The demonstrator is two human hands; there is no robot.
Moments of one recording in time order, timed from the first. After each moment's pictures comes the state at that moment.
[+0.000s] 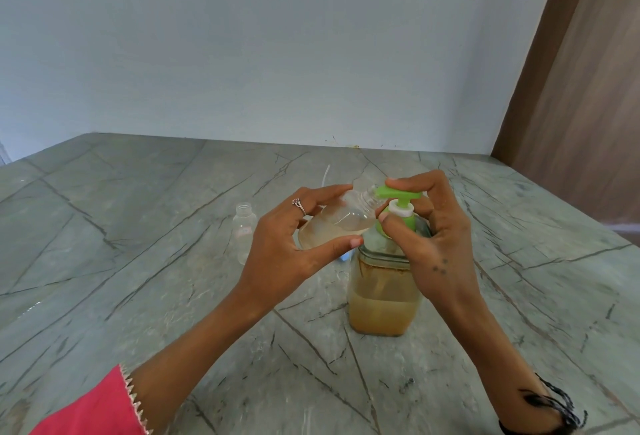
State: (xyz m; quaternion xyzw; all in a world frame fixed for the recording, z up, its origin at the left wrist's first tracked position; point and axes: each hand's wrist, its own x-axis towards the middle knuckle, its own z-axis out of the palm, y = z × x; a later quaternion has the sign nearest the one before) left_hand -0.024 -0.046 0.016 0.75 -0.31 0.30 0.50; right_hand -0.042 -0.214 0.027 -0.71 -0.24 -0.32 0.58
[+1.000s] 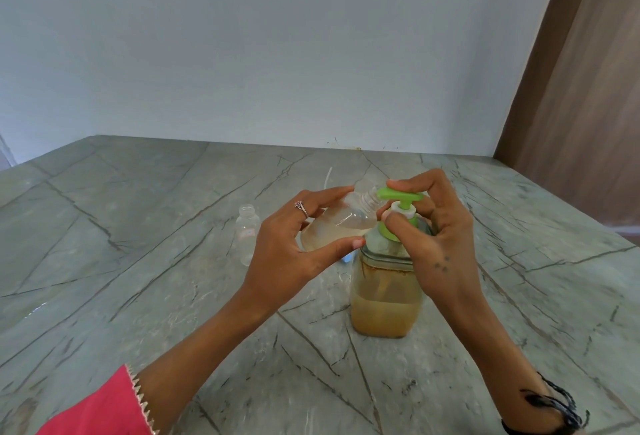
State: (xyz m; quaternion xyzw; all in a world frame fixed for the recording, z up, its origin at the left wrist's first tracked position) left_hand -0.025 -0.046 0.014 0.75 -0.30 0.30 0.51; right_hand -0.042 -0.213 0.031 -0.71 -0.23 -0.32 0.58
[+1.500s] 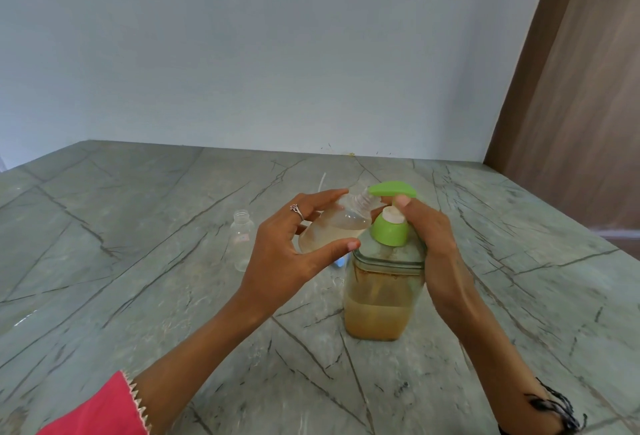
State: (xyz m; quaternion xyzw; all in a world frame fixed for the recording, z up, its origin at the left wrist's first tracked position) left_hand -0.024 -0.048 0.017 0.74 -0.30 0.29 0.52; right_hand -0.051 -0.216 0.040 -0.70 -0.16 -0.18 0.67
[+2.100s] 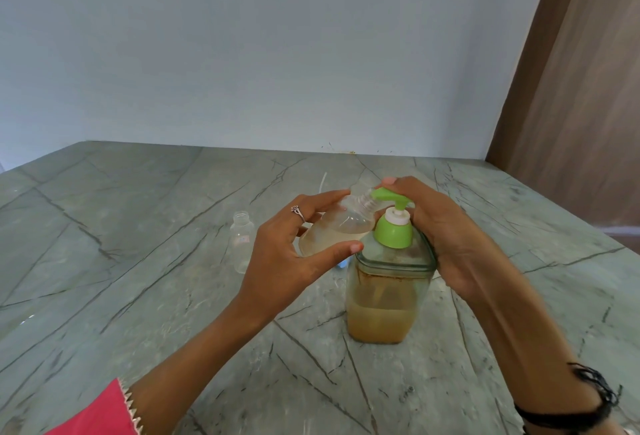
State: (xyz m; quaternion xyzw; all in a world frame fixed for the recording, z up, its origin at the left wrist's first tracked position) left_hand -0.026 -0.048 0.017 0.75 -0.30 0.30 0.50; right_hand -0.036 -0.222 0.064 -0.70 -0.01 0.00 0.71
